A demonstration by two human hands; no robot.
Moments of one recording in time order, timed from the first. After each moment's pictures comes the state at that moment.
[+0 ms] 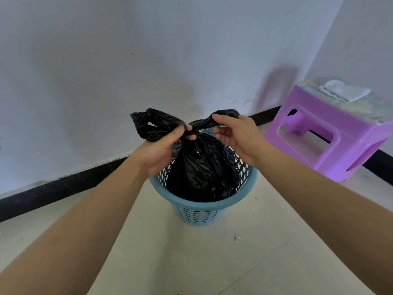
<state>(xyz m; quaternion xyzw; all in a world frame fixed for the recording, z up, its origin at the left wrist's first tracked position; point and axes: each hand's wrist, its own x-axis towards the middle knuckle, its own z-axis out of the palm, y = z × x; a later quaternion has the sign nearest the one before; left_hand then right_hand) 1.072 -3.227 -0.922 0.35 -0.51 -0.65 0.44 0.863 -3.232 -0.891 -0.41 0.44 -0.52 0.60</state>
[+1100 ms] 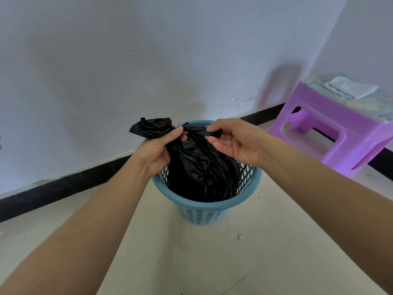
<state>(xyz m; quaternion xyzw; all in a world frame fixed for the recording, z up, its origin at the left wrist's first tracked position) 1.078 -3.240 -0.934 0.37 -0.33 -0.70 0.51 0.871 -3.220 -0.873 -0.31 0.49 -0.38 0.72</state>
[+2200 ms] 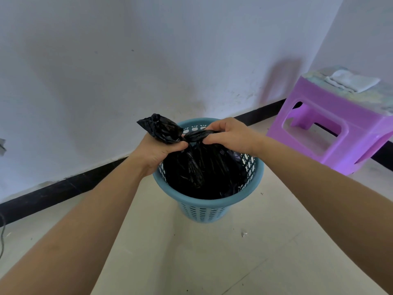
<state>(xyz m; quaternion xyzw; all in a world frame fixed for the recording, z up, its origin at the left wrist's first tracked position) 1.088 -3.232 -0.932 0.50 -0.52 -0.54 0.43 0.867 -3.241 -0.896 -0.71 0.51 -0.23 0.43</state>
